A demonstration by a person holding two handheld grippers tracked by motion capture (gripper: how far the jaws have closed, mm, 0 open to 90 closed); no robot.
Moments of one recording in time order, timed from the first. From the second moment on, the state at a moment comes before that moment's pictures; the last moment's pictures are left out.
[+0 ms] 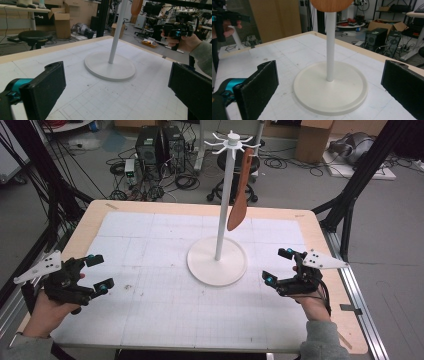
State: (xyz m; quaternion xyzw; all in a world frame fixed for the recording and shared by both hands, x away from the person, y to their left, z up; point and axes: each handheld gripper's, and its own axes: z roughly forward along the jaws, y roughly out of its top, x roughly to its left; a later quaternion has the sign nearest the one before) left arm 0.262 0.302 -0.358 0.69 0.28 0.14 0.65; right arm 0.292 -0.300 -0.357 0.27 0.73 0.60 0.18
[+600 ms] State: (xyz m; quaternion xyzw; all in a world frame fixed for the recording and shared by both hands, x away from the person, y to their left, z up) left arm 0.263 0.302 -0.361 0.70 0.28 0.15 0.64; right arm 0.277 -0.313 -0.373 0.29 0.72 0.61 0.15
